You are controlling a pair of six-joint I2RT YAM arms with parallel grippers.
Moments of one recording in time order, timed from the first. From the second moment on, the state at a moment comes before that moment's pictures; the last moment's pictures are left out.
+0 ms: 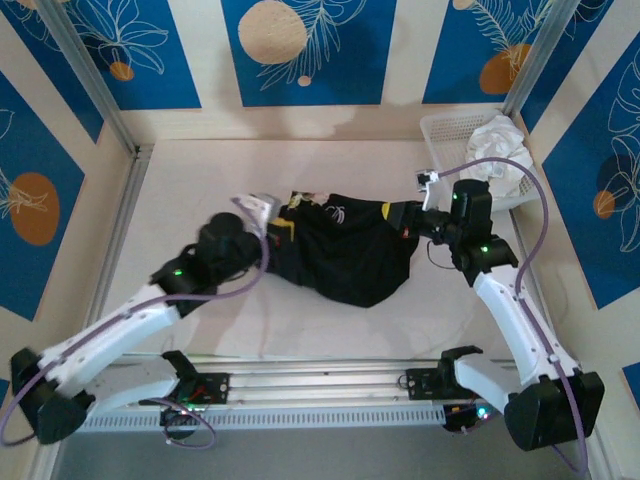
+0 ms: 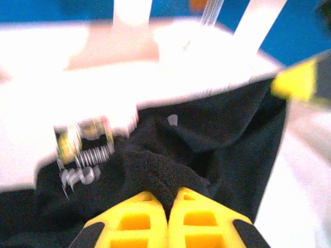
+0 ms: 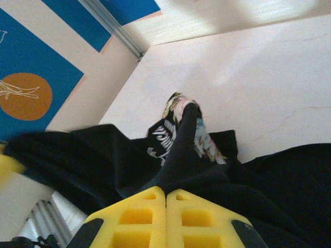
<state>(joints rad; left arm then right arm) -0.78 0.96 0.94 -0.23 -0.05 -0.26 0.16 1.00 0.91 -0.34 -0.62 0.37</state>
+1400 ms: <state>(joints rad) -0.65 0.67 0.67 -0.38 0.16 -0.26 0.70 1.43 0.88 -0.30 -0.09 -0.06</state>
